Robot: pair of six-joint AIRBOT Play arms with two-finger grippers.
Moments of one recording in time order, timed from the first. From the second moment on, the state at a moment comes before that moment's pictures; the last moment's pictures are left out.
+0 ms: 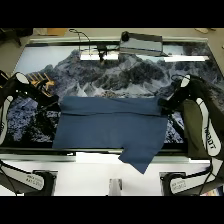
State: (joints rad) left arm 0.17 -1.74 1.47 1.16 -1.50 -1.45; right arm -0.08 -1.67 1.38 -1.41 1.40 1.67
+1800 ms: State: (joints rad) left arm 0.38 -1.34 0.72 1.16 -1.38 -1.32; right arm -0.17 -1.22 0.92 -1.34 1.44 1.52
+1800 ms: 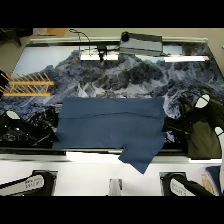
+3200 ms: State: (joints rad) left arm 0.38 -1.26 0.65 1.14 -1.30 -1.23; right arm -0.17 -1.13 0.51 -1.21 1.28 1.55
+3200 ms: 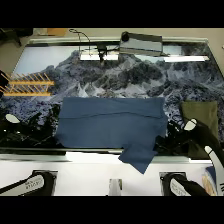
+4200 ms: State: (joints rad) left arm 0.38 -1.19 0.97 0.93 -1.28 -1.24; right arm -0.17 -1.03 0.83 -1.01 1.04 1.55
